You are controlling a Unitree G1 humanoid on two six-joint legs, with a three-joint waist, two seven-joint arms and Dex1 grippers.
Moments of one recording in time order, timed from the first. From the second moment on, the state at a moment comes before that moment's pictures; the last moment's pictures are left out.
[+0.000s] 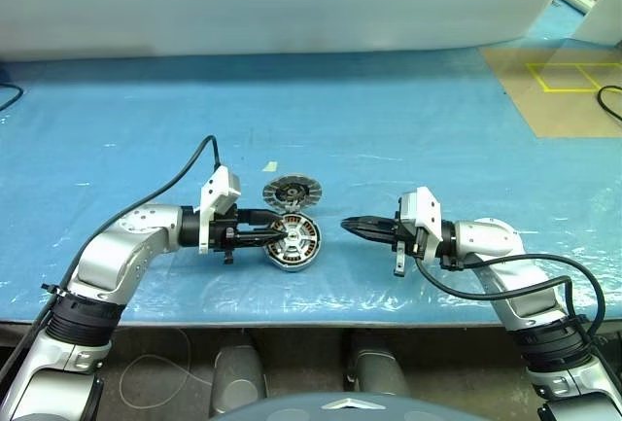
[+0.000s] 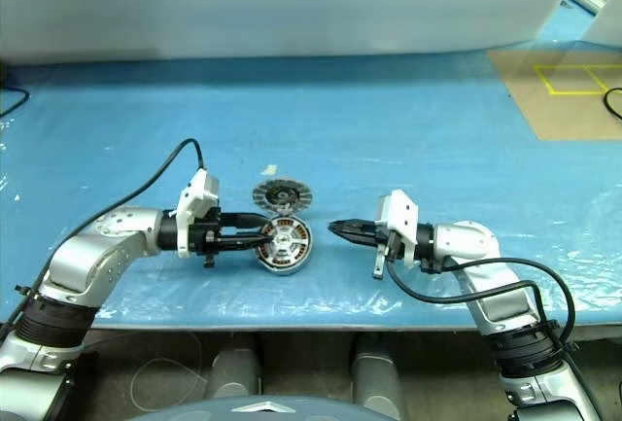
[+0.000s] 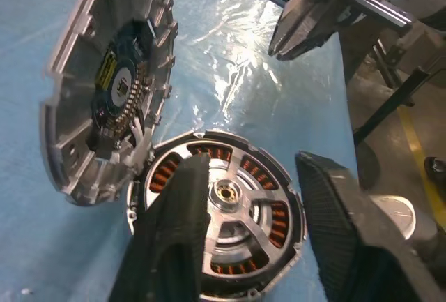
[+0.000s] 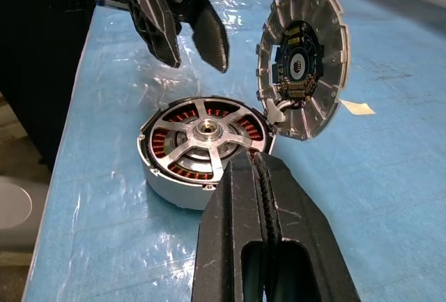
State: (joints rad) left arm -0.29 0.65 -0.10 -0.19 -0.55 0.59 -1.13; right arm -0.18 -0.59 0.13 -0.21 0.34 0.15 1.07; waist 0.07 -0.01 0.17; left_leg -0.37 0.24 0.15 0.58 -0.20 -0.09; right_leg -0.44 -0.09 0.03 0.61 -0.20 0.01
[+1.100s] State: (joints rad) left arm -0.33 0.54 -0.24 -0.07 -0.34 0.45 -1.03; right arm -0.17 -0.59 0.14 -0.21 0.34 0.15 1.05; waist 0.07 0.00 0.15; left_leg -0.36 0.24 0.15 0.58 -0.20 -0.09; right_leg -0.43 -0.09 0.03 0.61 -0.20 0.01
